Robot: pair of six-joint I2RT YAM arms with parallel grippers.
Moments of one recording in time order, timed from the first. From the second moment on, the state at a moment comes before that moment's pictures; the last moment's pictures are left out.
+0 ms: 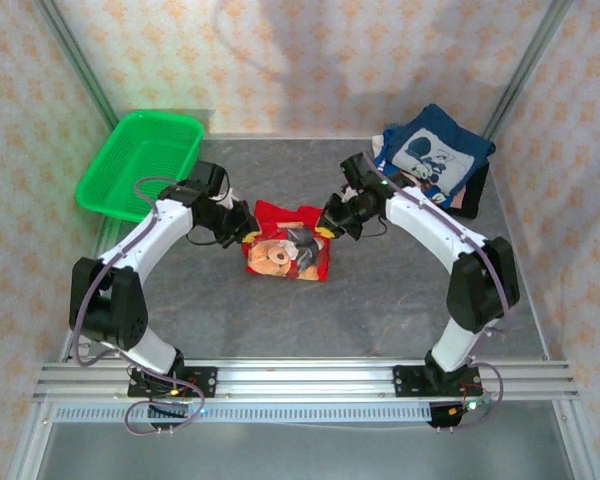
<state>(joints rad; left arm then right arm) -0.19 1.59 1.23 -0.81 0.59 -0.79 0.48 1.72 1.45 -0.84 -0.52 0.97</state>
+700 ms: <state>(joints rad) -0.15 2.01 1.48 -0.72 0.61 -0.75 0.39 2.04 1.60 -0.76 -0.53 0.99</state>
